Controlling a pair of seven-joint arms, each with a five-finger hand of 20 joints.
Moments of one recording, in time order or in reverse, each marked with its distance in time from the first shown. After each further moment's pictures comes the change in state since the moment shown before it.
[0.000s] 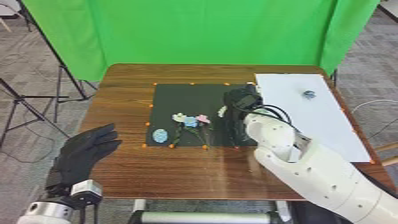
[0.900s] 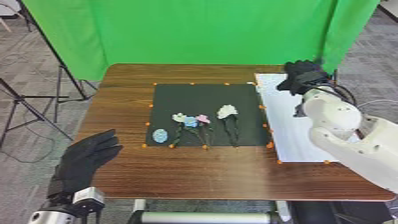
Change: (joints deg) left arm 3.0 3.0 2.7 -0.5 -2.5 3.4 5.8; right arm 13.3 22.7 -9.4 -1.0 16.0 14.6 11.6
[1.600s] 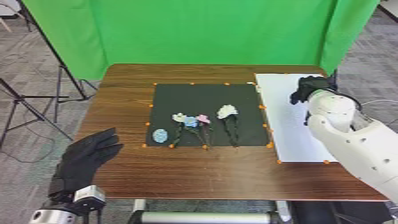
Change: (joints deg) left arm -1.1 -0.6 0.6 0.1 0.0 -0.1 -0.4; right arm -11.7 -13.7 22.5 11.8 -8.1 -23.2 -2.9
